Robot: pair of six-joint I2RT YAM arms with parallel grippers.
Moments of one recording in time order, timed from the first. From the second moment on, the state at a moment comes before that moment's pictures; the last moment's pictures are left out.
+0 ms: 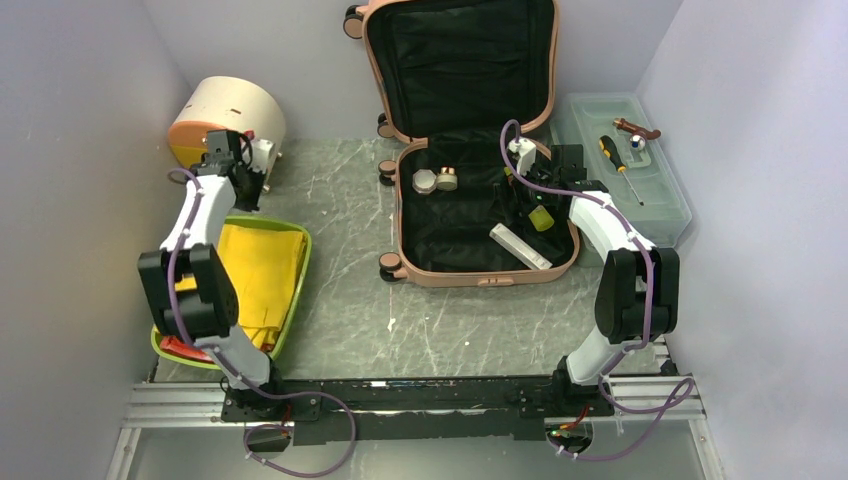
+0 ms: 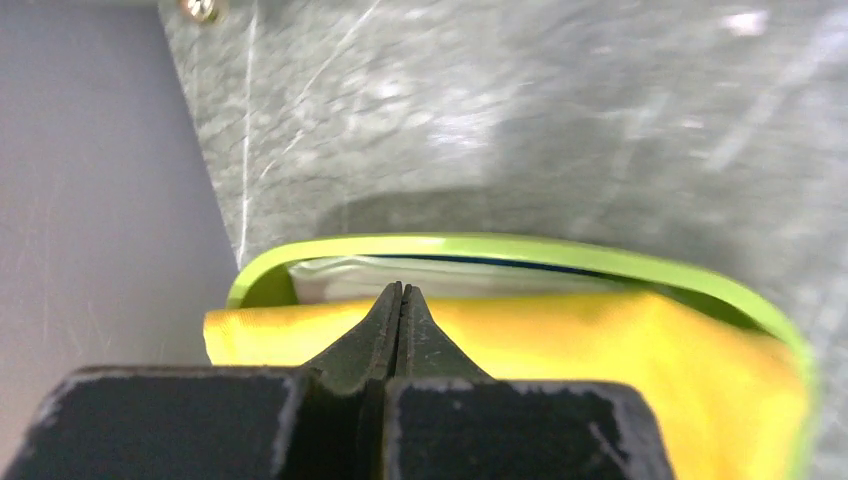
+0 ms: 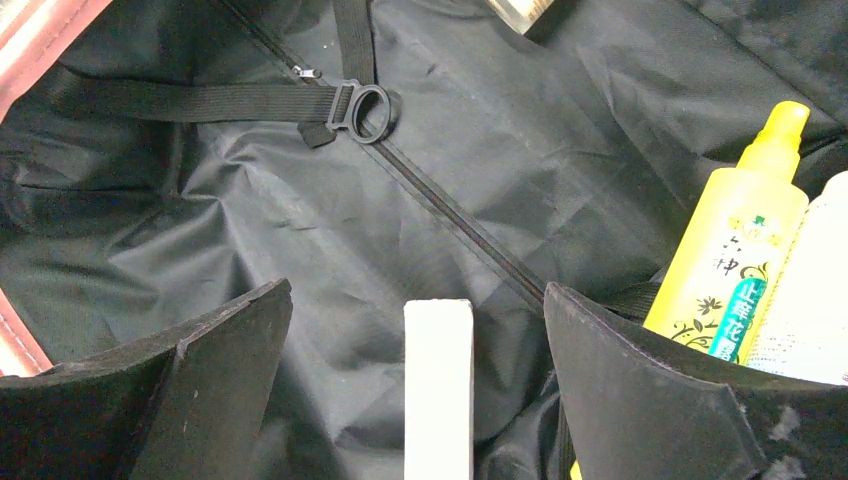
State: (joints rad) left arm 0.17 1.74 1.44 -0.66 -0.05 0.39; right arm 0.05 1.65 1.23 -0.37 -0.69 -0.38
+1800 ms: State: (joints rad) left arm -0.12 1.53 1.30 -1.09 0.12 0.50; right arm 0.05 1.63 1.23 -0.36 -0.69 -0.38
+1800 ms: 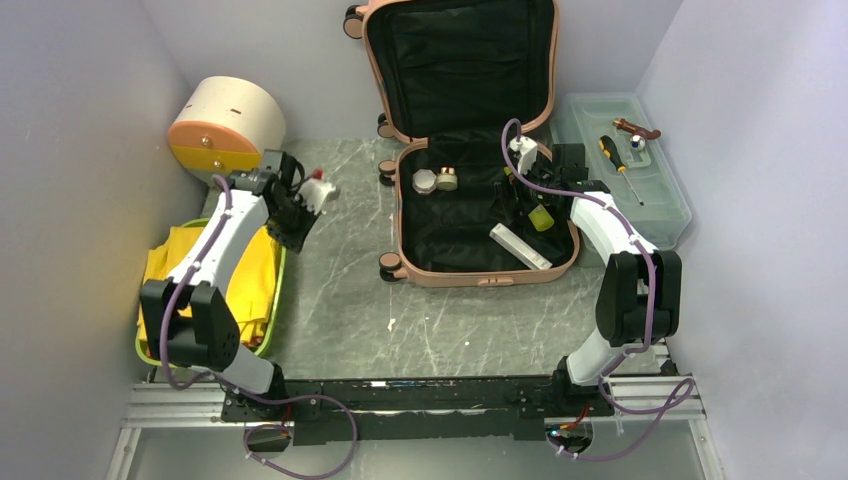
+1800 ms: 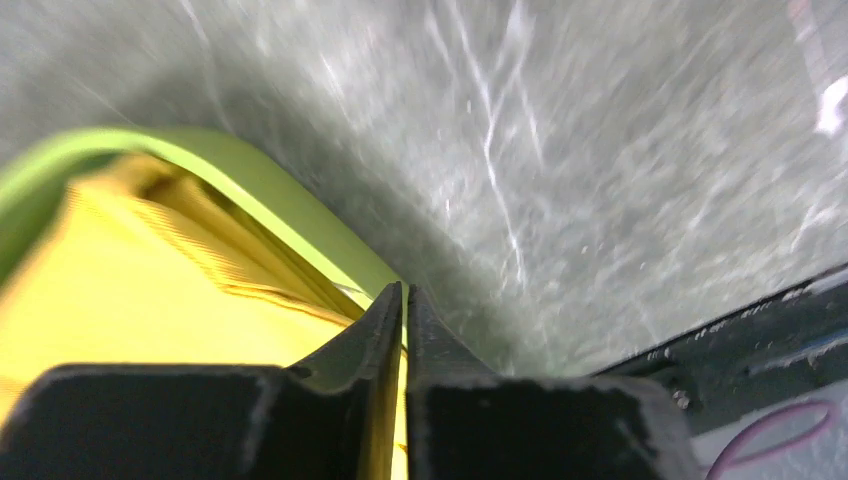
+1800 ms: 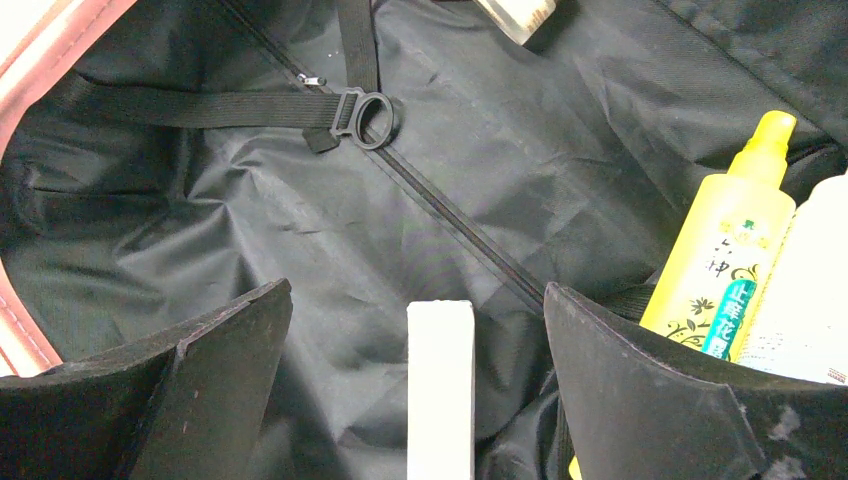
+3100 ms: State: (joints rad) left arm 0.31 2.31 2.42 -0.21 -0.28 0.47; right arm 0.02 1.64 1.22 -0.35 -0.65 -0.39
